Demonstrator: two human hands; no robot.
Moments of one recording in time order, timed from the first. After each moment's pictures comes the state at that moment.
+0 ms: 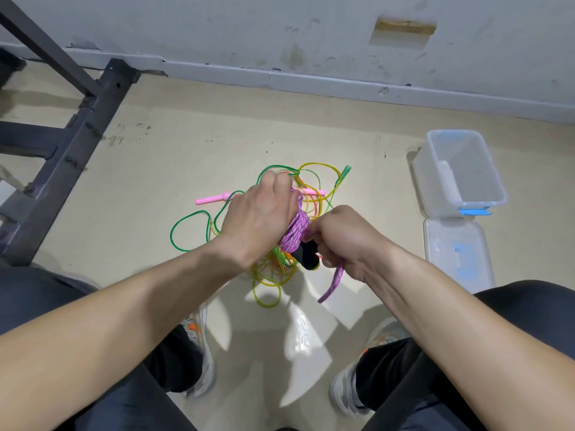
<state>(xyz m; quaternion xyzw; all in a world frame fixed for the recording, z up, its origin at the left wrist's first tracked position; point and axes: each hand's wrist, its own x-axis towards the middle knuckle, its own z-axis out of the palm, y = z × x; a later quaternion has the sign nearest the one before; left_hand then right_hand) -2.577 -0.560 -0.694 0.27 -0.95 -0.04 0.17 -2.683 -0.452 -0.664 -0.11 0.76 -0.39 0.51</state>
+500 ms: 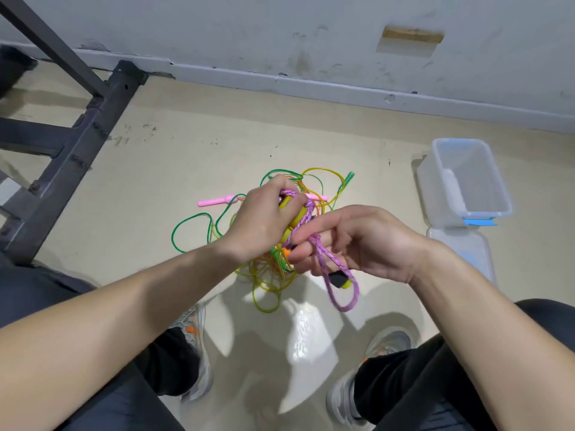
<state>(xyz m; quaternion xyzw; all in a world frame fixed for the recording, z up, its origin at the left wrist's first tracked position) -2.588 -0.562 -0.678 0.37 -0.82 -0.41 0.15 -2.721 -0.430 -0.635 -0.22 0.49 -0.43 0.73</state>
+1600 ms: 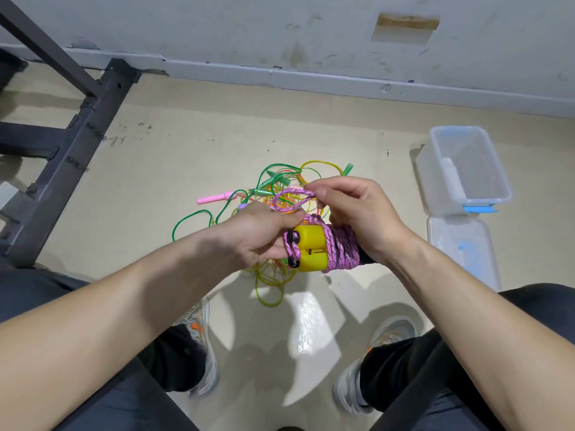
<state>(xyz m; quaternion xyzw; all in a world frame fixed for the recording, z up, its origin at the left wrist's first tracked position) -2.575 -0.548 -0.659 0.50 -0.44 -0.75 -0.03 -2.708 -0.447 -0.655 -0.27 0.59 -0.61 0.46</state>
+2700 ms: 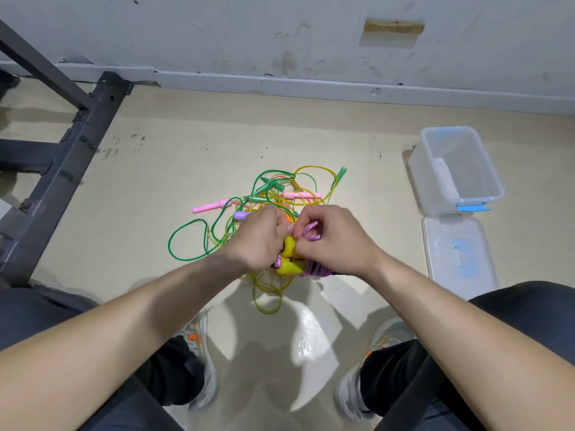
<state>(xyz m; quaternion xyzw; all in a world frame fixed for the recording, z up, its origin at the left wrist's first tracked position) -2.577 -0.551 -0.681 0.39 -0.82 -0.42 -0.04 -2.700 -0.442 -0.684 -0.45 0.75 -0.36 0.32</state>
